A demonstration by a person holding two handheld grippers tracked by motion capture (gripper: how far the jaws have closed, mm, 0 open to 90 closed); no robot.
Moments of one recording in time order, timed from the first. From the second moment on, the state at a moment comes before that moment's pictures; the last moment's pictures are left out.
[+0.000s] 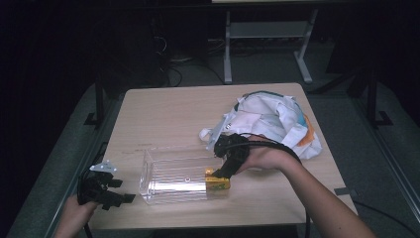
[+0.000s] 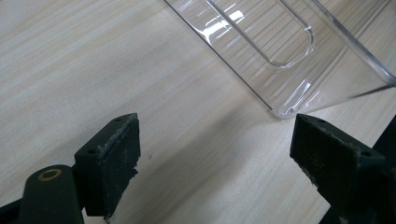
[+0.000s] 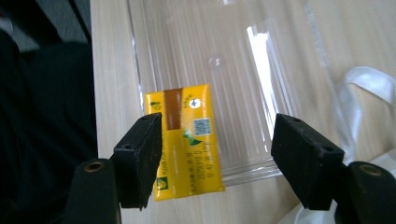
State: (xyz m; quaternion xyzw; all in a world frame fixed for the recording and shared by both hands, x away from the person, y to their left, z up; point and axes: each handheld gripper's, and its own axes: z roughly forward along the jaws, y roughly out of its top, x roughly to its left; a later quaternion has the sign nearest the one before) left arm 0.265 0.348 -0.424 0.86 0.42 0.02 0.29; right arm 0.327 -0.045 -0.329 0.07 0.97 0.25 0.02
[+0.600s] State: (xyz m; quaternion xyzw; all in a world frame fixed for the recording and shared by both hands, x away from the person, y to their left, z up) left arm 0.268 0.351 -0.424 0.86 0.42 0.03 0.29; right arm 0.340 -0.098 -0.319 0.18 0.94 0.30 0.07
